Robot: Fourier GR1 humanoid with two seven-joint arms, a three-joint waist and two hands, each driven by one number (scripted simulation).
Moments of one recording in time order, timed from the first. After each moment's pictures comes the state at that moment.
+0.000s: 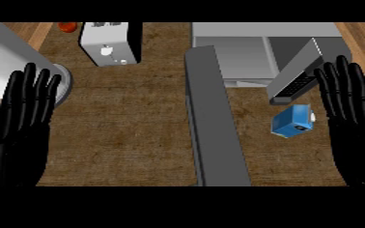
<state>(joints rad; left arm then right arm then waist) 0.04 0.07 -0.01 -2.10 0.04 0.00 -0.02 -0.01 -0.10 0.02 -2.10 0.00 0.02 0.03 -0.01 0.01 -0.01</state>
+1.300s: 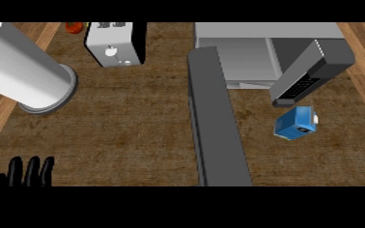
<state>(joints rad) 0.67 0.07 -0.42 -2.32 -0.03 0.28 -0.30 0.34 -0.11 -0.20 -2.32 -0.16 0.24 -0.02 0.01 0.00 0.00</state>
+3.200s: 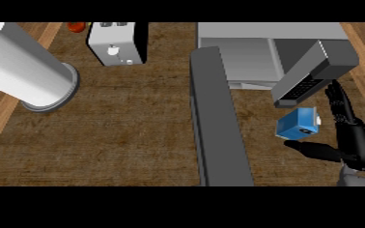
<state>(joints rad) 1.16 0.26 -0.30 -2.30 0.22 0.06 -0.82 -0.04 -0.17 -0.31 -1.39 0.20 0.10 -0.46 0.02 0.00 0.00</state>
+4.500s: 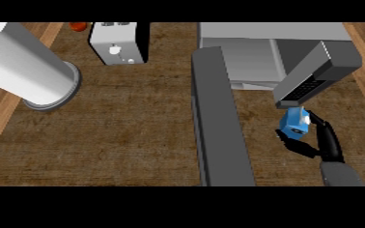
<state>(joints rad) 1.24 0.28 -0.28 -2.27 0.25 0.00 -0.91 -0.27 -0.26 -0.32 -0.65 0.37 -0.13 -0.90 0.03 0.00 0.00</state>
